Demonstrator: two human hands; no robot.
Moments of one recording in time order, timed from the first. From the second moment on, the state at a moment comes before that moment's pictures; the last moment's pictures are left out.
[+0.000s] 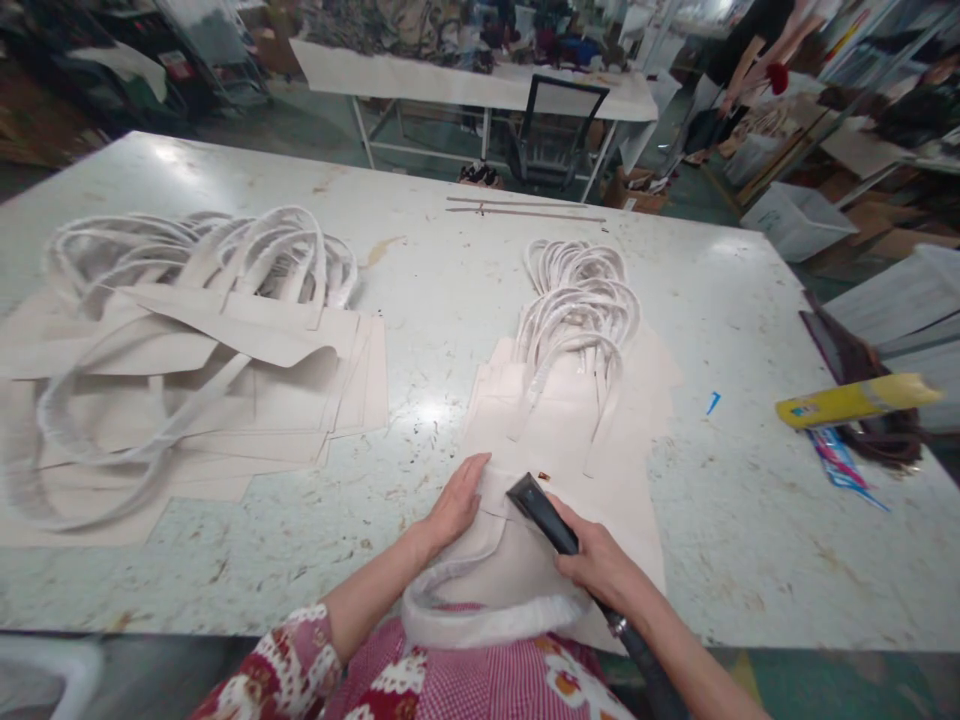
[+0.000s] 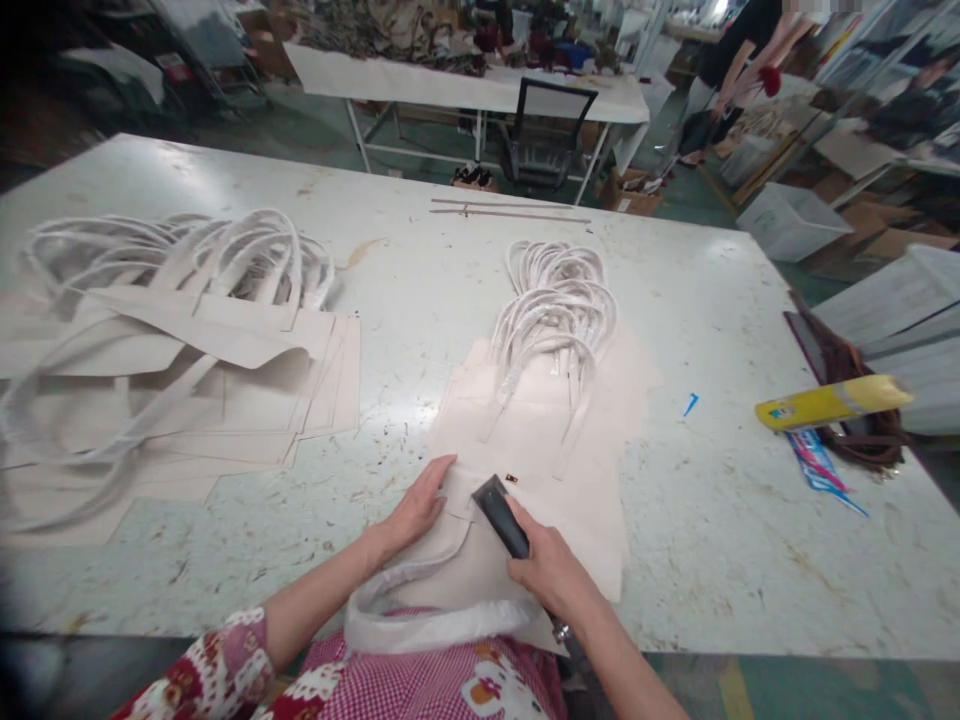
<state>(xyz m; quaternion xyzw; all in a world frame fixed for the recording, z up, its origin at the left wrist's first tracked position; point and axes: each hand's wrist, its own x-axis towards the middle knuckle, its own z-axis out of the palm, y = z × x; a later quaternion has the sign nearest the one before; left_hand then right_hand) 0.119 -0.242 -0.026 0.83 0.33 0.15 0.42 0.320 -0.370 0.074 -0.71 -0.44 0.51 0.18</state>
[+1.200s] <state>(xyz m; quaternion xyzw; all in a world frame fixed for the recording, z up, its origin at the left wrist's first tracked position) 0.153 -0.259 0.001 0.93 0.25 0.03 0.27 0.293 -0.210 0.061 -0.73 -0.45 0.45 0.25</state>
